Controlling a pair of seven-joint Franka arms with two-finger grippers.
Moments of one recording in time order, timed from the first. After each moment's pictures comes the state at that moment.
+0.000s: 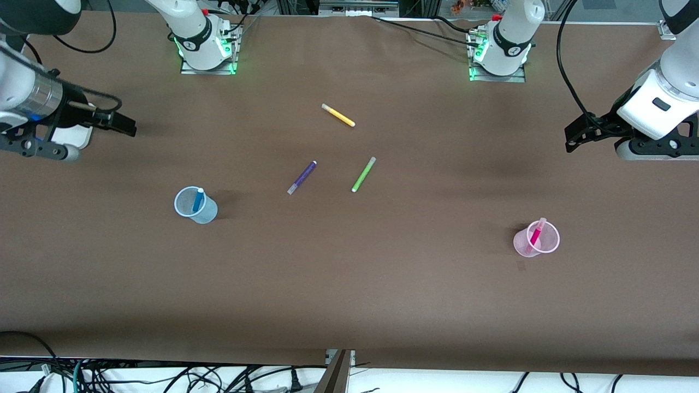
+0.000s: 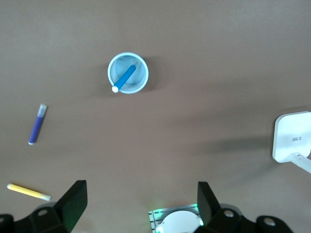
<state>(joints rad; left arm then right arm) -0.05 0.02 -0.06 -1.61 0.03 1.63 -0.11 0.02 0.04 0.08 -1.62 -0.02 1.46 0.25</state>
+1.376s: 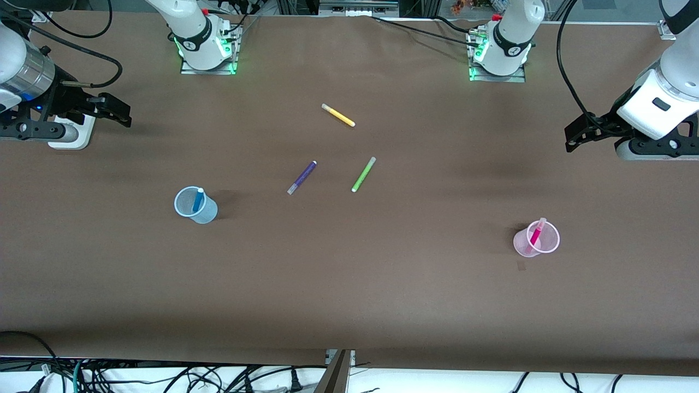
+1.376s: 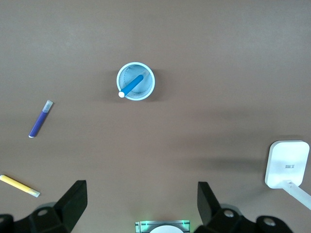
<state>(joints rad) -0.05 0.02 -0.06 -1.61 0.03 1.63 -0.11 0.01 -0.01 0.08 -1.65 -0.02 1.51 0.13</state>
